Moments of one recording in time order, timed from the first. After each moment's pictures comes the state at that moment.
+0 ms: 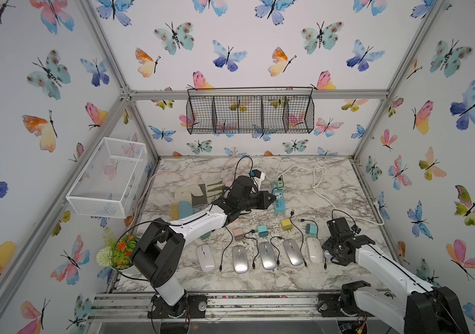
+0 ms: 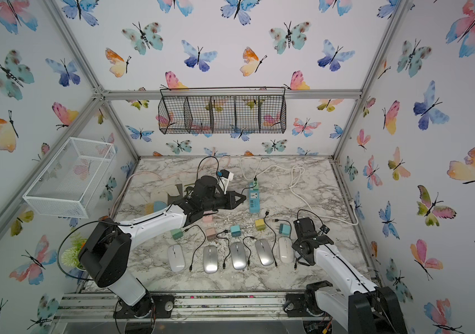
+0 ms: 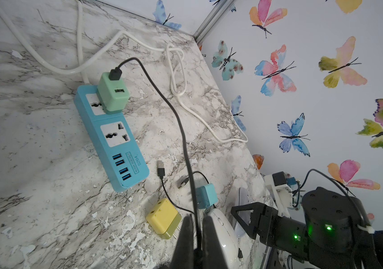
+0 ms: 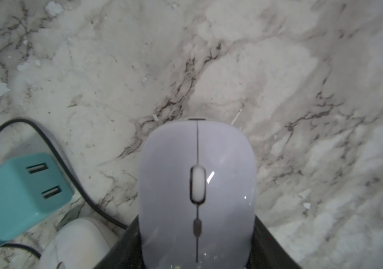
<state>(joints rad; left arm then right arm) -0.71 1.65 1.10 0.12 0.37 -0.66 0.25 1.05 0.43 -0.65 0.27 0.99</state>
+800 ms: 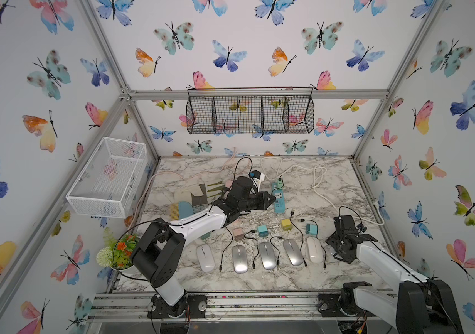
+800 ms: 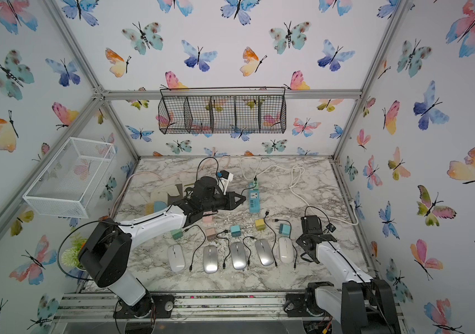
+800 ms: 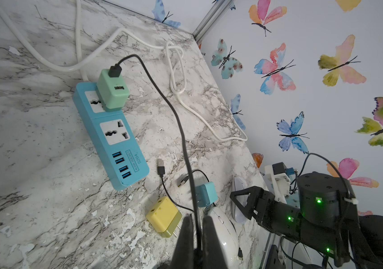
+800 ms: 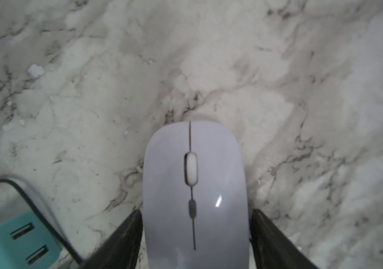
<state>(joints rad) -0.71 1.65 1.08 0.14 0.38 -0.66 0.12 1.11 0.44 -0.55 0.28 0.91</state>
